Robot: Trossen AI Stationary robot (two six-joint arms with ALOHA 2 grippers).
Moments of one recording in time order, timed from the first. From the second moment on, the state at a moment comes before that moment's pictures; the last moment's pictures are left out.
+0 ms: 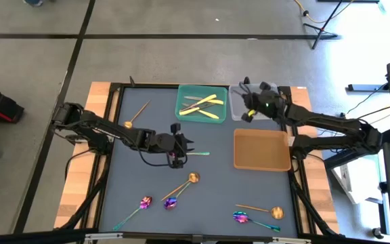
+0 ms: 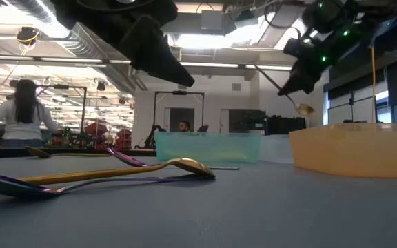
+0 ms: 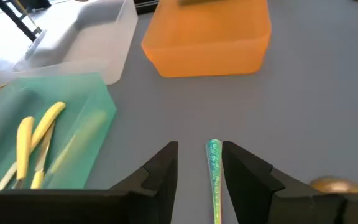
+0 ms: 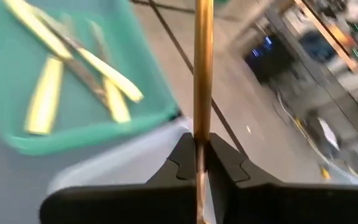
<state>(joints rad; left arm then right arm) -0.14 1.51 0.81 0.13 -0.36 0.03 -0.49 1.02 0.62 -0.11 0.37 -0.44</state>
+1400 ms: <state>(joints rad) -0.11 1.51 0.81 0.14 -0.37 -0.02 -0.82 1.24 0.73 -0.17 0.03 -0.29</state>
